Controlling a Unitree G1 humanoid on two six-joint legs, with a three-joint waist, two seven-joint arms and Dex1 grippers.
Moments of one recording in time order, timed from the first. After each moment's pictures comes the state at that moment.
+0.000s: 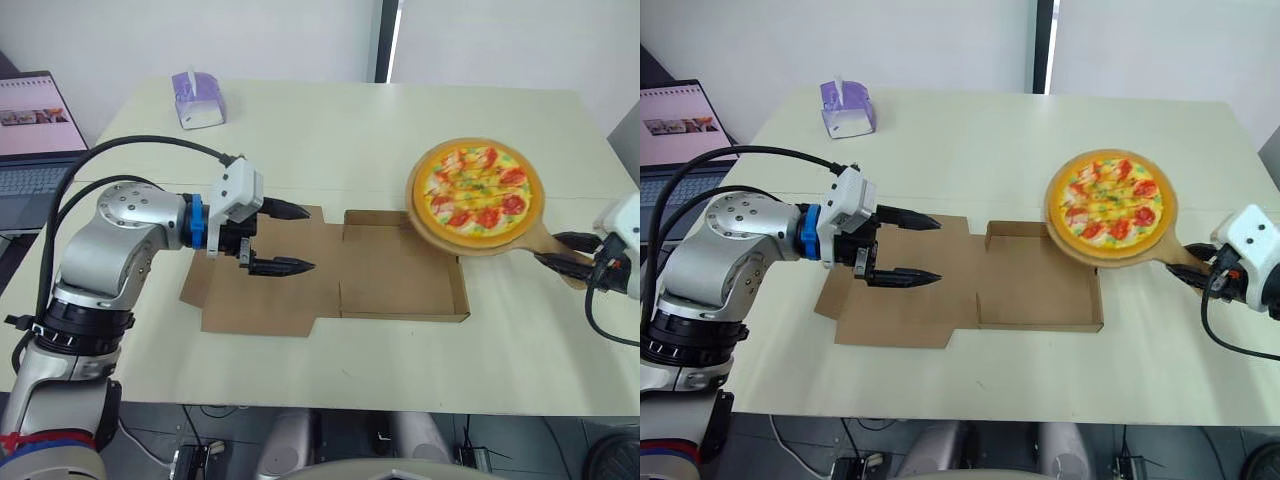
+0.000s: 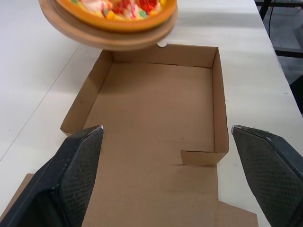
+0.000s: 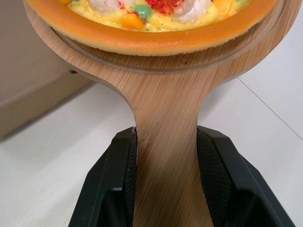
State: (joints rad) left arm -0.62 0.81 -0.11 -0.12 -0.47 0.52 -1.30; right arm -0.02 -1.06 -0.36 -0.23 0.32 0.51 0.99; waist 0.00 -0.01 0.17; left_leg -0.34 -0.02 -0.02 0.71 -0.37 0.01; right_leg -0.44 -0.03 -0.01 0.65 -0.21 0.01
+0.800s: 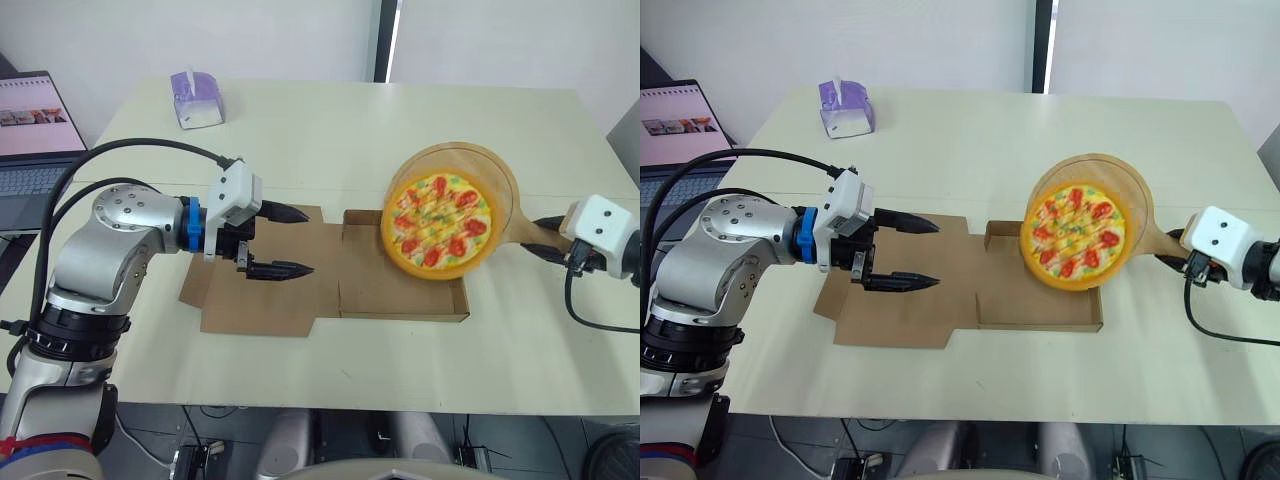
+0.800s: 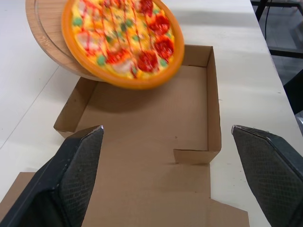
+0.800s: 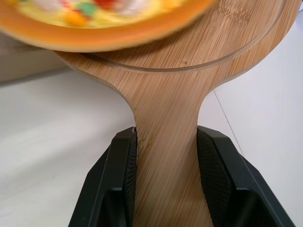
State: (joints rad) left arm -0.60 0.83 -0.09 -0.16 -0.48 0.55 -1.31; right arm -0.18 -1.08 -0.20 -0.05 0.12 0.17 1.03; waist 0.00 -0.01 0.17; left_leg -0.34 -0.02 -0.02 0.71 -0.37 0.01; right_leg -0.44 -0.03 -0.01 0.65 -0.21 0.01
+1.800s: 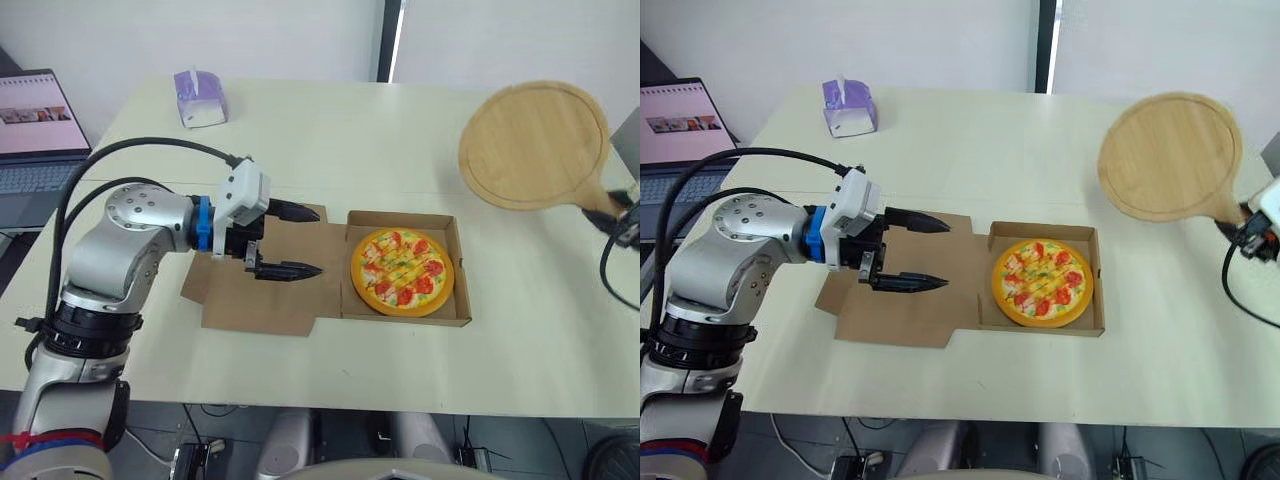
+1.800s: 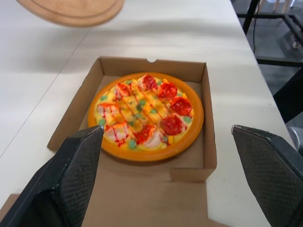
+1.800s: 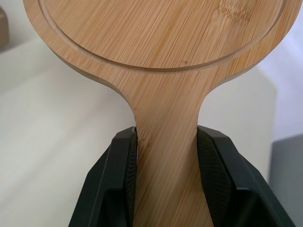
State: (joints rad) left arm -0.62 0.74 -0.10 -0.17 -0.49 0.53 -1.30; right arm -0.08 -0.97 -0.45 -0.06 0.14 0.48 0.83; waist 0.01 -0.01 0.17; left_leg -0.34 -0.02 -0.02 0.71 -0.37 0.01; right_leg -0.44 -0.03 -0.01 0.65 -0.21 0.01
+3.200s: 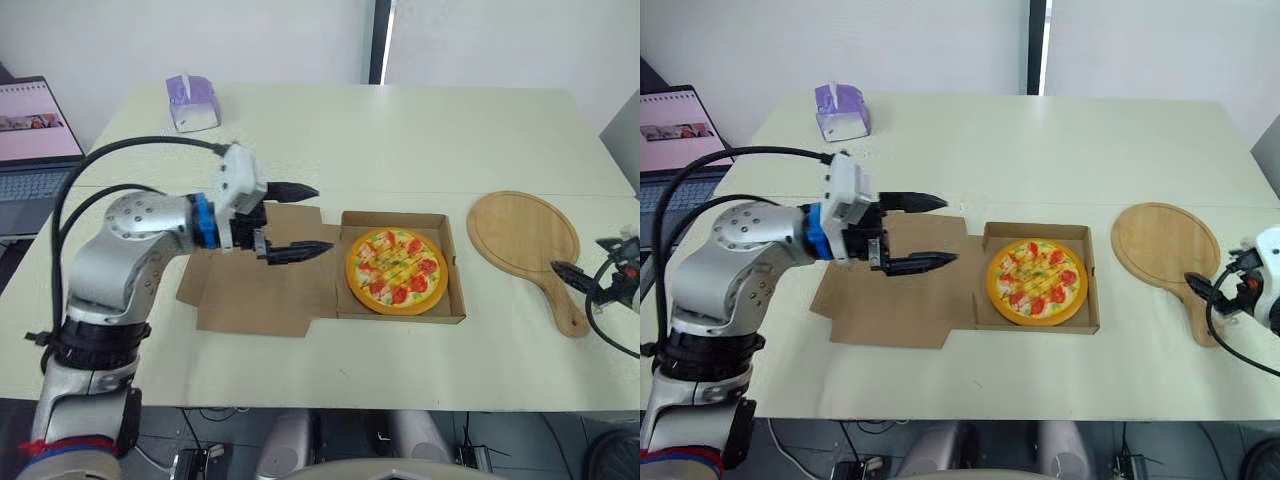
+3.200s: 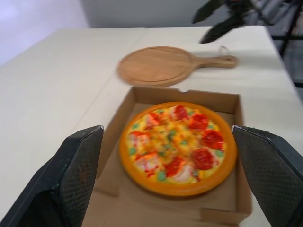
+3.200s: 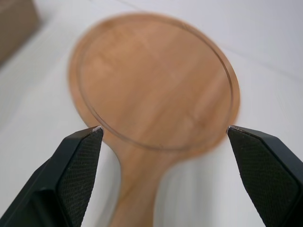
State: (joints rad) left arm -0.51 0.71 0.03 -0.26 -0.52 0.57 -1.07; right arm 0.05 -0.91 -0.52 -0.34 0.34 0.70 0.77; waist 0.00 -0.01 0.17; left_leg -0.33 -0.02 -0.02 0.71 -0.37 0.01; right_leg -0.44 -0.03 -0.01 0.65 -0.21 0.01
